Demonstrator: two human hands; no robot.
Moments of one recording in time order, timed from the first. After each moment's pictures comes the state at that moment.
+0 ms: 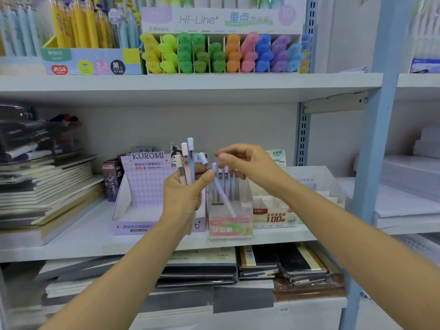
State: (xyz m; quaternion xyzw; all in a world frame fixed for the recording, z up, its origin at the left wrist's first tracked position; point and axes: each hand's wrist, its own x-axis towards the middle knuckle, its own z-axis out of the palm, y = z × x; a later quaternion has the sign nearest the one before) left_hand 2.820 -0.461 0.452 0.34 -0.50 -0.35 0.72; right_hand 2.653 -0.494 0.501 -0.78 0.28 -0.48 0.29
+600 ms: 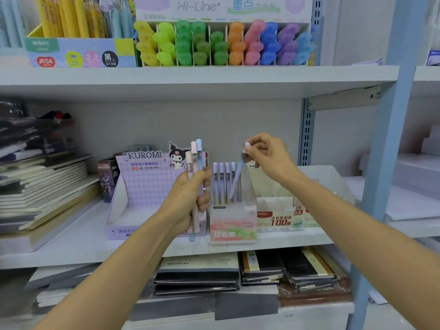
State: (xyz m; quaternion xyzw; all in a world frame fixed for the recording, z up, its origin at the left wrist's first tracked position) left_hand 2.828 -0.480 0.462 0.37 -0.52 -0.48 0.60; right_hand 2.632 -0.540 0.502 -0.71 0.39 -0.55 0.19
